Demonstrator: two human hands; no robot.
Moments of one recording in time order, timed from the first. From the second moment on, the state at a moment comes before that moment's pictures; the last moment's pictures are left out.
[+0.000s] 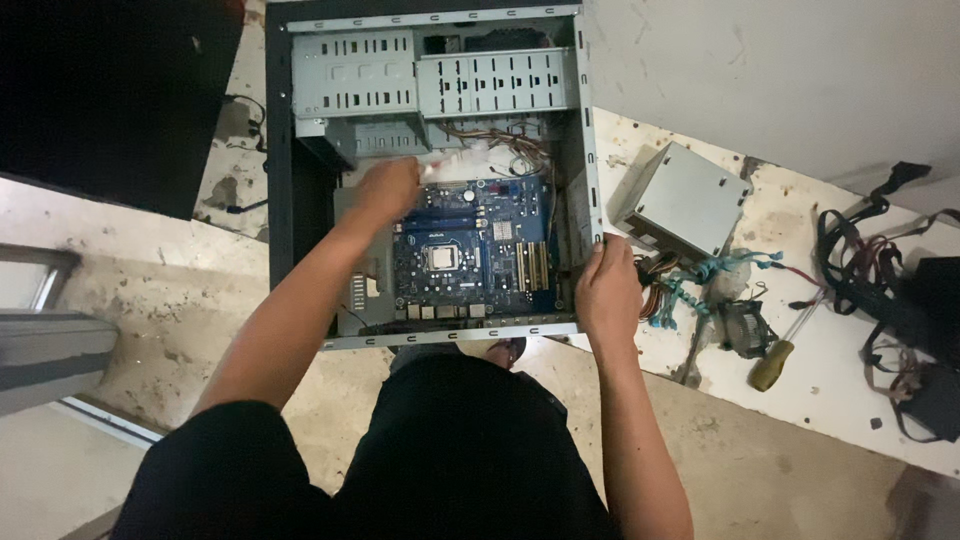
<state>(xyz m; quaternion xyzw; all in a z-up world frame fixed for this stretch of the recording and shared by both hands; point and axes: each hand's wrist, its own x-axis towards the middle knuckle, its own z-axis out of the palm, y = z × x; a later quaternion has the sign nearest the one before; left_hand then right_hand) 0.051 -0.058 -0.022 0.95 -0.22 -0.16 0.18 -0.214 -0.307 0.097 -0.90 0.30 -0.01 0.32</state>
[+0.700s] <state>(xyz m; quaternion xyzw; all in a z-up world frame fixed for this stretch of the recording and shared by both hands) 0.000 -0.068 0.017 0.91 -0.18 -0.26 0.26 -0.212 -0.310 0.082 -0.90 0.32 0.00 0.30</state>
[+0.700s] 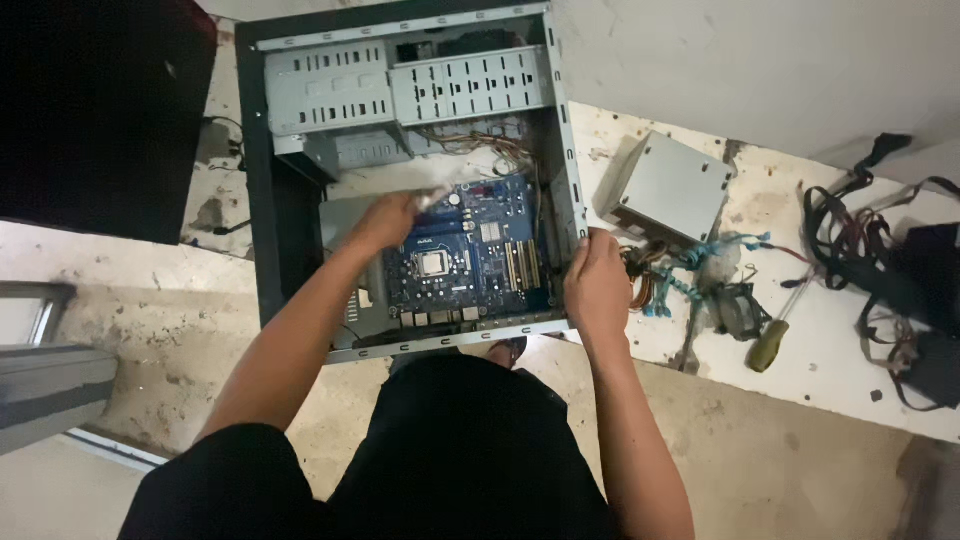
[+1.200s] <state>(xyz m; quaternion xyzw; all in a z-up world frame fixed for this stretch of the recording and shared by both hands) -0.003 -0.078 0.017 0.87 -0.17 -0.36 0.28 -0.211 -0.314 0.081 -0.90 0.31 -0.02 0.32</state>
